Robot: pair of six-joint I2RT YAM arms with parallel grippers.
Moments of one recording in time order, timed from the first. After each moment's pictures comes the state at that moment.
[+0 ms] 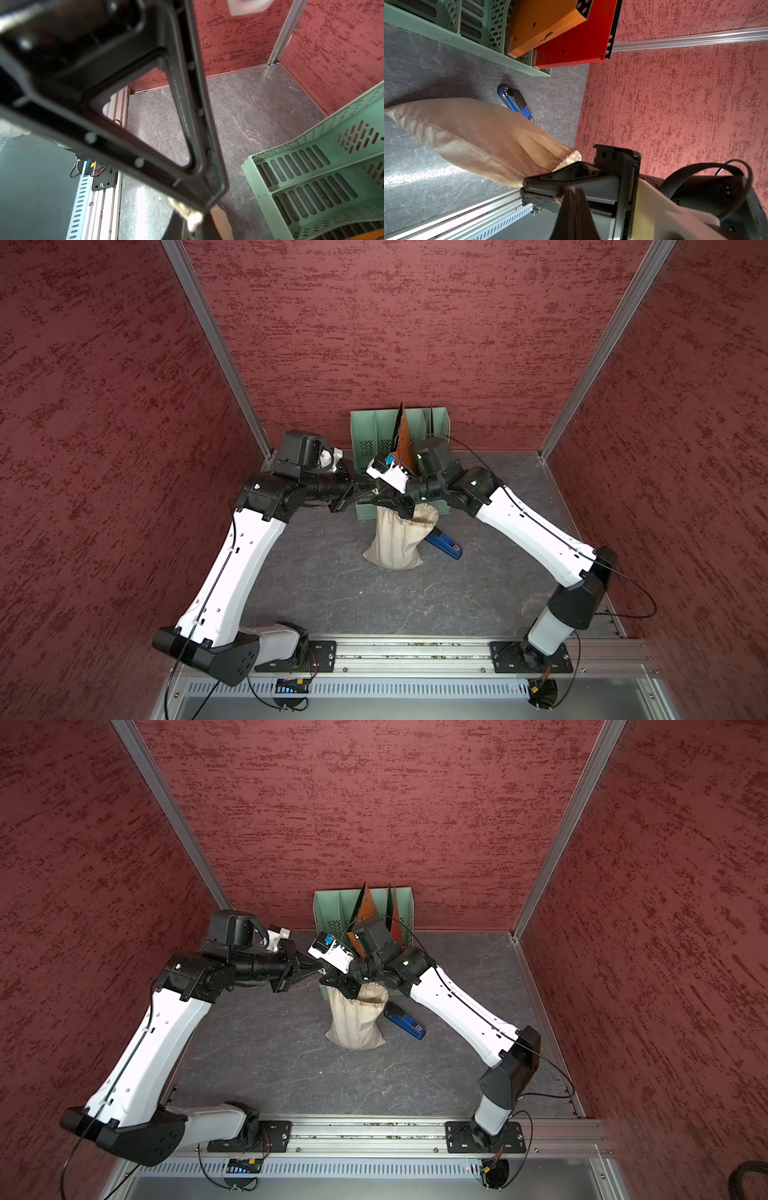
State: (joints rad) left arm -0.32 1.29 1.66 -1.02 0.59 -1.07; right arm 0.78 1.71 1.82 -0.73 -0.53 -0.26
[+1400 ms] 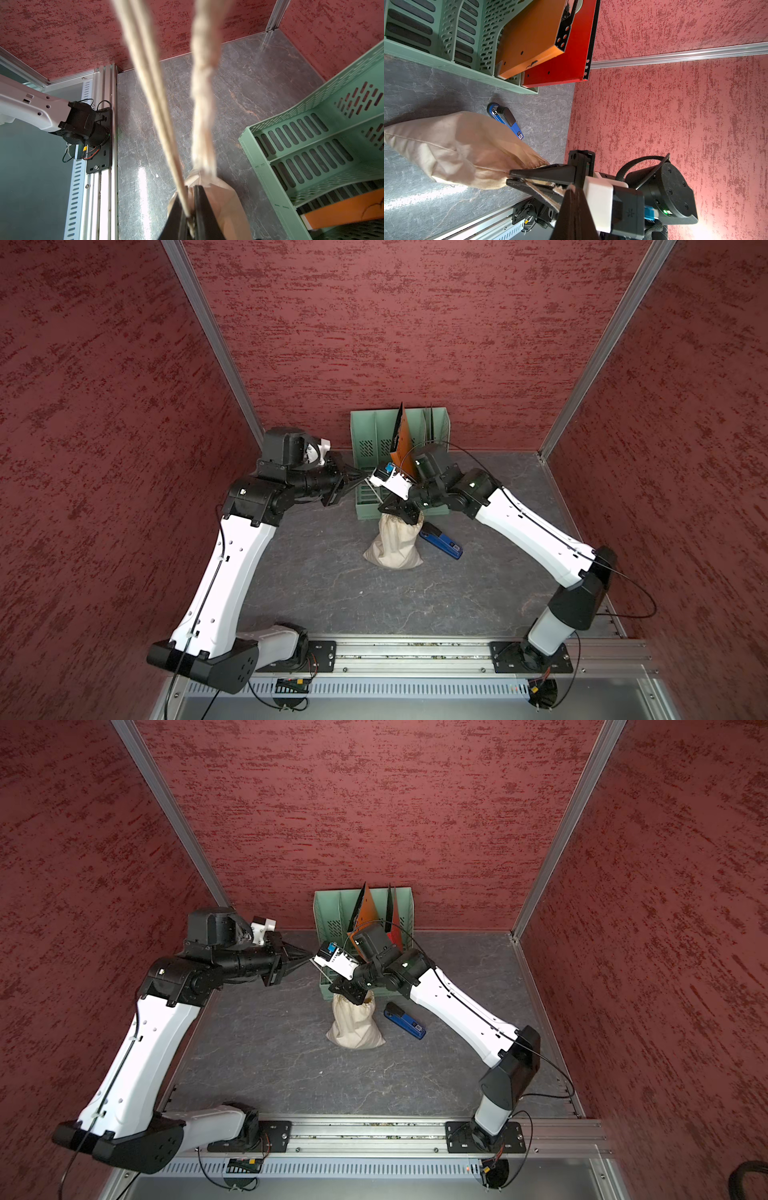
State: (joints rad) left arm -0.26 1.26 1.67 -0.96 0.62 -1.08; right arm 0.78 1.70 1.78 -0.81 -0.45 -0.27
